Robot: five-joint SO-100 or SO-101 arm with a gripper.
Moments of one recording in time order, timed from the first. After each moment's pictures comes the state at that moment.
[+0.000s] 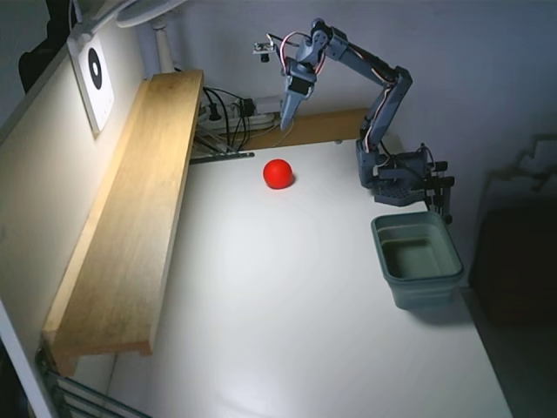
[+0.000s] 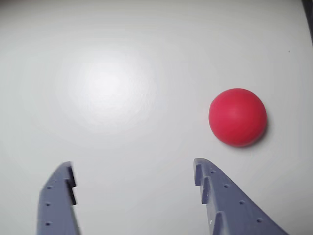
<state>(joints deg) 29.4 117.5 75.1 99.8 -90.1</state>
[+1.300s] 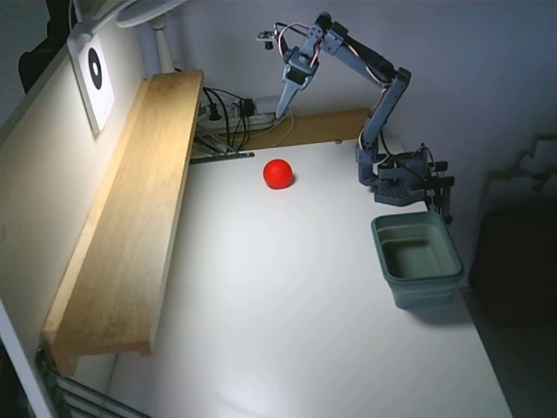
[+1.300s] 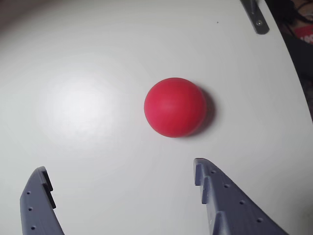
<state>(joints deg) 46.4 117.5 75.1 99.8 -90.2</state>
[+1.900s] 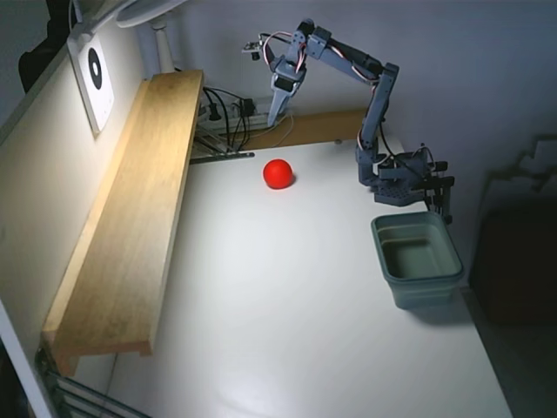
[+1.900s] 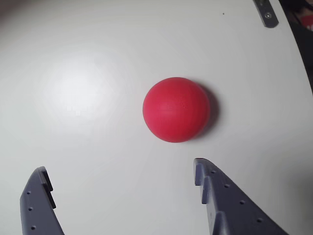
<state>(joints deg) 46.4 106.3 71.8 97.4 -90.2</state>
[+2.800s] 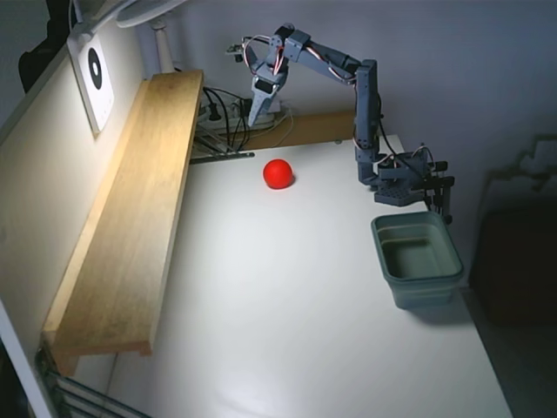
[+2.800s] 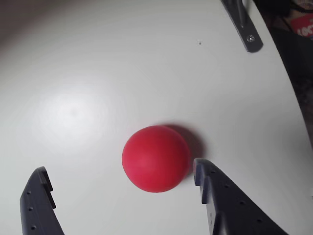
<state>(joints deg) 51.5 88.0 57.2 93.9 -90.2</state>
